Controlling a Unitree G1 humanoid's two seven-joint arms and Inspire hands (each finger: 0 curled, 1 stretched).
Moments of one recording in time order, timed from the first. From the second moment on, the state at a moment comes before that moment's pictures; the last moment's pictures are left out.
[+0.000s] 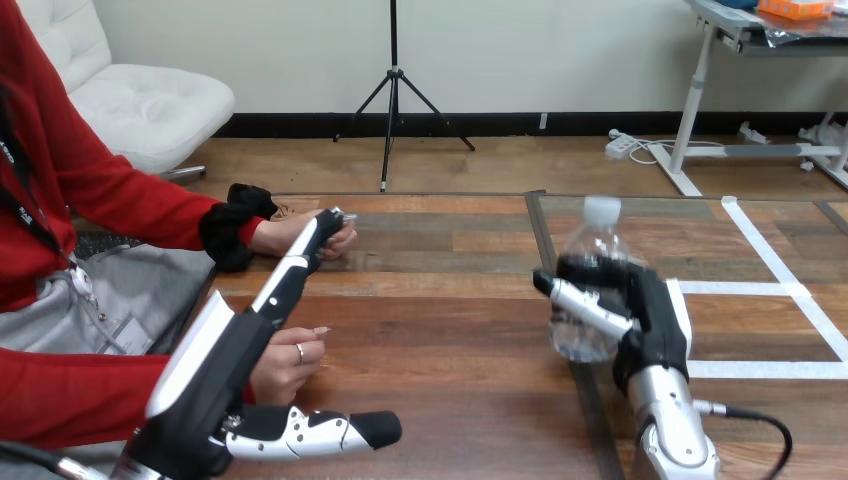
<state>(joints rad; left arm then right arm) 0.25 0.33 0.05 -0.03 0.09 -0.69 -0.28 -0.55 -0.08 -0.25 1.26 0.03 -0.65 0.01</state>
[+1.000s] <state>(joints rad) 0.20 0.55 0.15 -0.07 0.18 -0.51 -0.34 -0.46 -0.01 -0.20 1.02 0.08 -0.69 0.08</state>
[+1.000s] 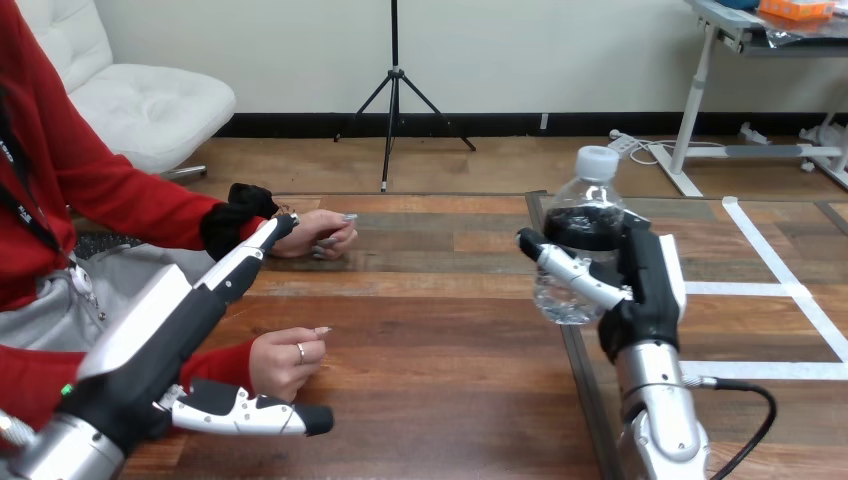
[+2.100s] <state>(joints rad) 0.05 0.77 0.15 0.11 0.26 -0.57 -0.41 -0.29 0.06 -0.08 0.70 0.04 -0.64 0.07</state>
